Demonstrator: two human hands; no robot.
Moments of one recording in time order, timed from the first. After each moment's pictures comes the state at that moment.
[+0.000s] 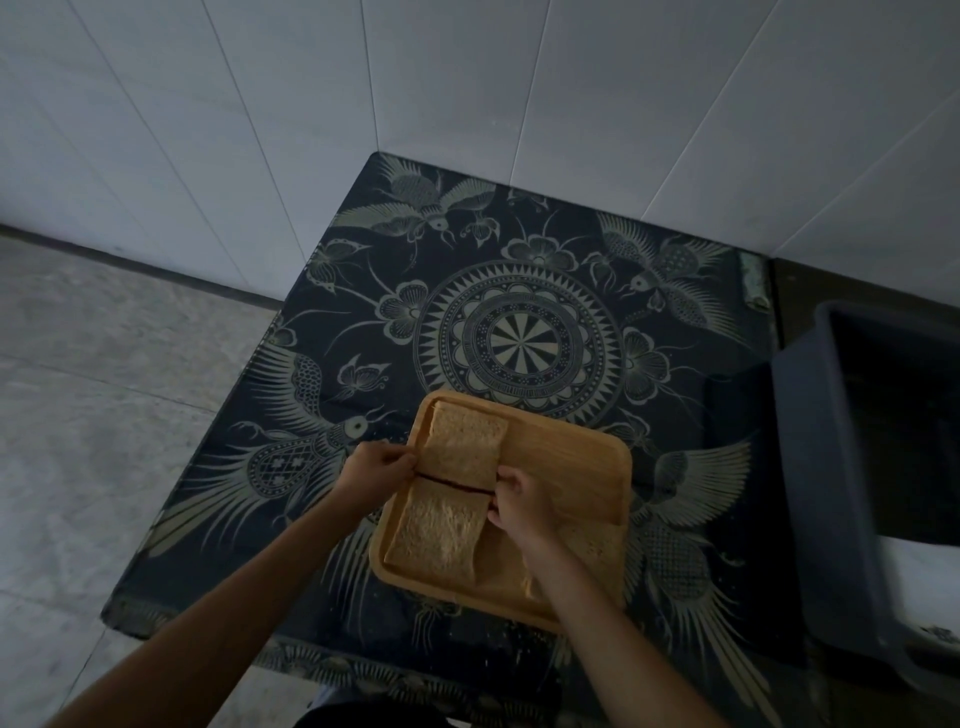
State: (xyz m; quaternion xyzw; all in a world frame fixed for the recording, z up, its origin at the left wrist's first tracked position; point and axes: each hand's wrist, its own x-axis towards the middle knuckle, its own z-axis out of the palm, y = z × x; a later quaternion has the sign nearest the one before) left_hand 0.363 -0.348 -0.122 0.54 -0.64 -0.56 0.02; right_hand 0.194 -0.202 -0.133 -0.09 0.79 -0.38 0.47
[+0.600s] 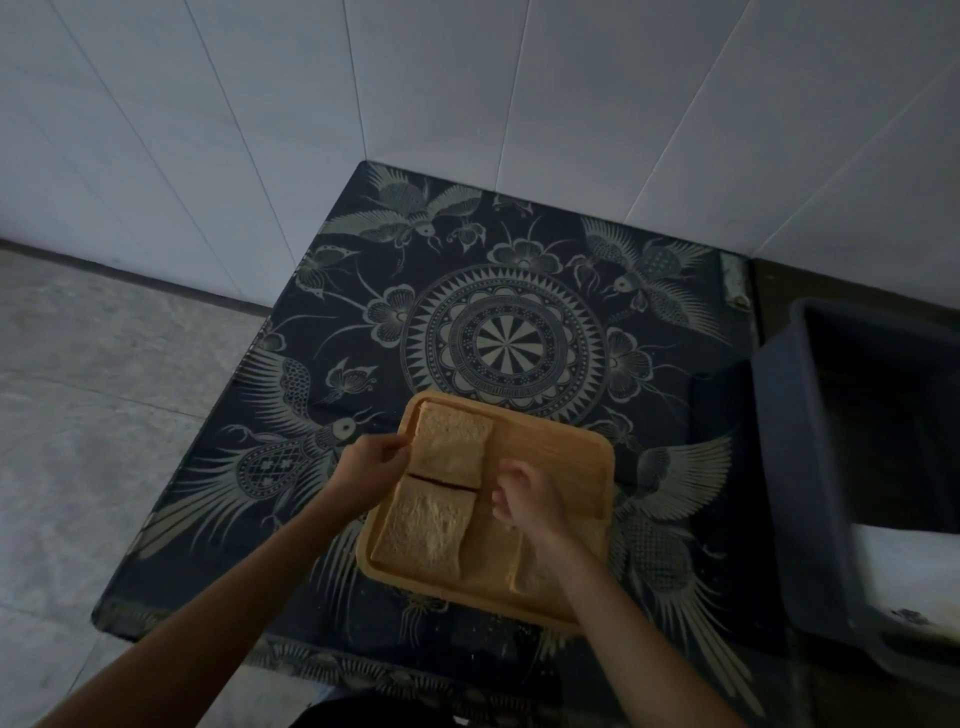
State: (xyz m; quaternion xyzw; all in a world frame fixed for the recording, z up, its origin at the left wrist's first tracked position) left_hand 0.347 -0.337 -0.098 0.49 -0.73 -0.47 0.03; right_hand 0.170 -0.183 -0.109 -0.11 0.78 -0.40 0.47
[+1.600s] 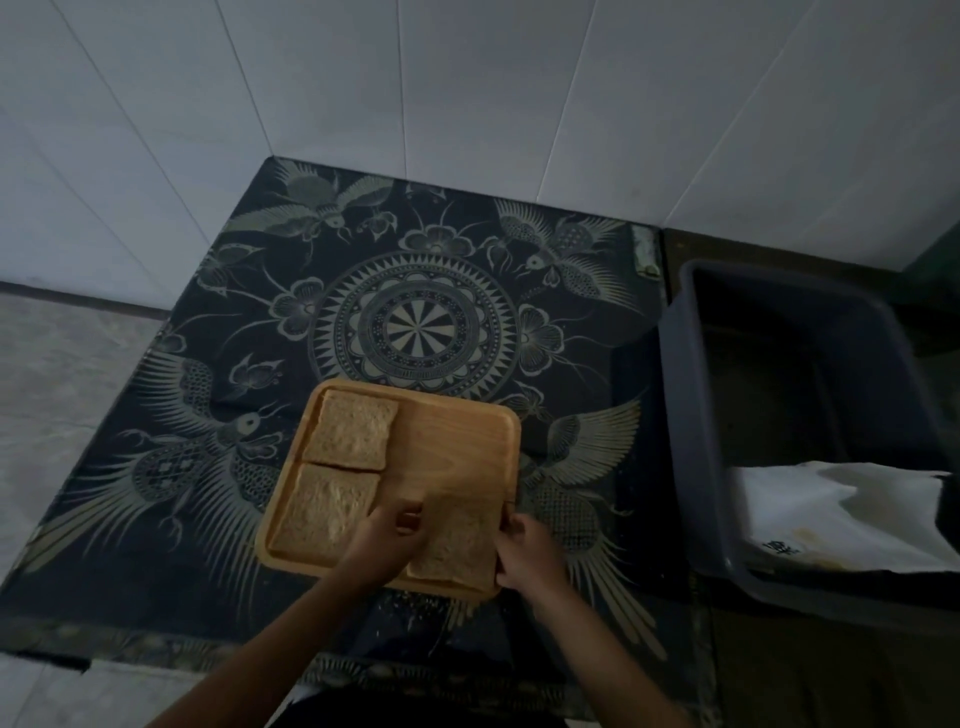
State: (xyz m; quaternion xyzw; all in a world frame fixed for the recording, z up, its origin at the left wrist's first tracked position) left_hand 0.277 -0.179 -0.122 0.48 -0.66 -0.57 -0.05; right_hand 0.124 -0.037 -0.116 -0.06 0.81 -0.36 0.46
